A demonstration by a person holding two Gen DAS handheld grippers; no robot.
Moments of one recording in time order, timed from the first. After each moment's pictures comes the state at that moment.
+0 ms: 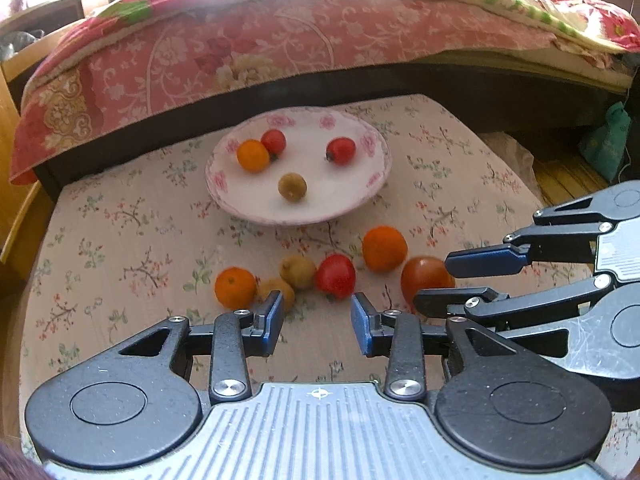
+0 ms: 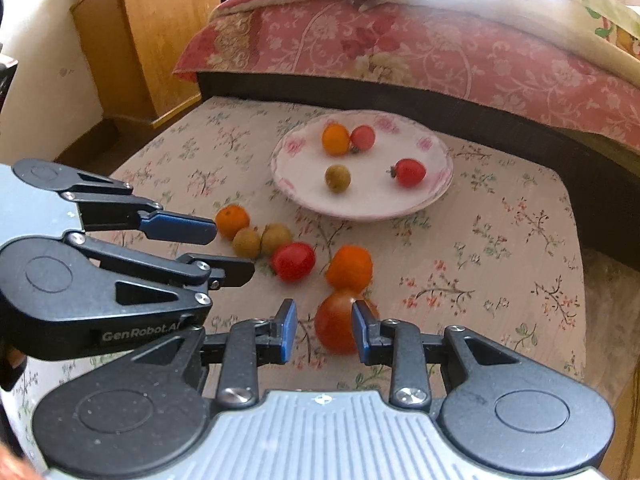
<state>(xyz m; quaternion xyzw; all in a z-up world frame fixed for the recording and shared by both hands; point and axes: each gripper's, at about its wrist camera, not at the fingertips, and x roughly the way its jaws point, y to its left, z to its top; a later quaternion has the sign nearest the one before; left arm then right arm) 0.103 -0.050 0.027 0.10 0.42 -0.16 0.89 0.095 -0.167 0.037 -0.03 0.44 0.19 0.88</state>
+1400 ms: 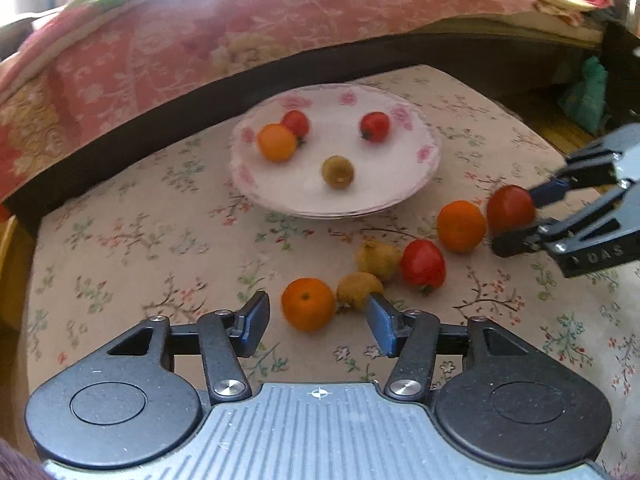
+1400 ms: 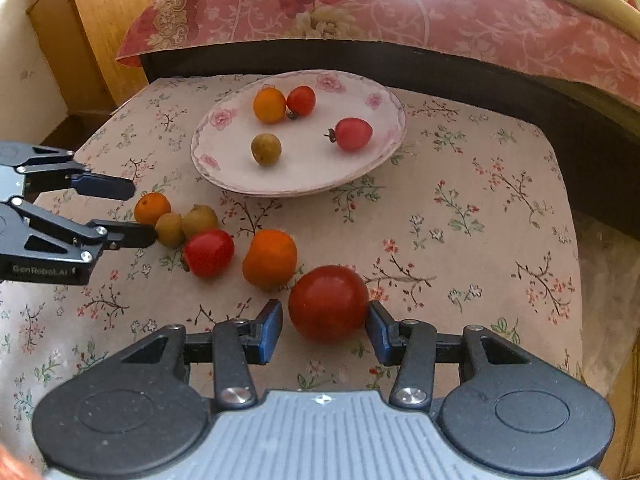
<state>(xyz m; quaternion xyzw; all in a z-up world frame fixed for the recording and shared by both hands) 0.154 -0.005 -0.002 0.16 0.42 -0.23 0.86 0.138 -0.194 0.003 -0.02 0.48 0.16 0.86</state>
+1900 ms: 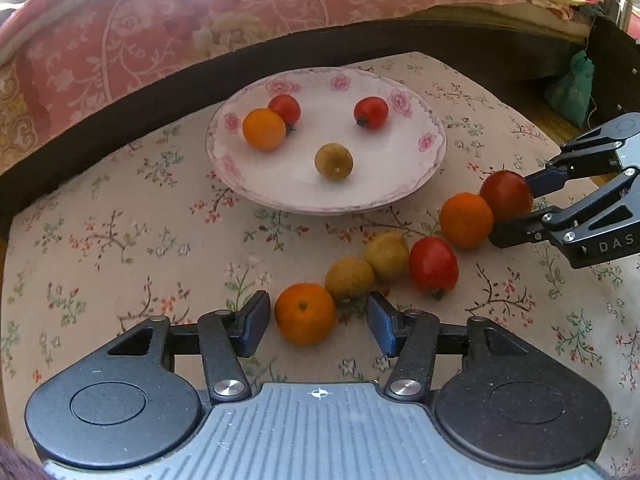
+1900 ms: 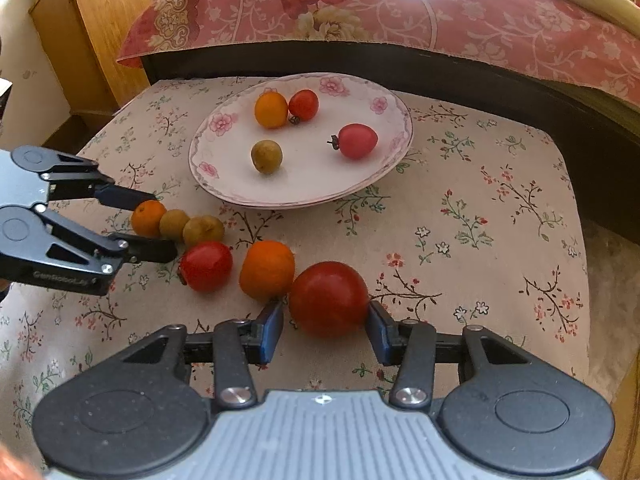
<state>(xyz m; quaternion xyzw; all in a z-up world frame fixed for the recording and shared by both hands) 0.173 -0.002 -0.017 0.15 0.43 -0.25 0.85 0.147 -0.195 0.001 -0.01 0.48 0.16 0.86</state>
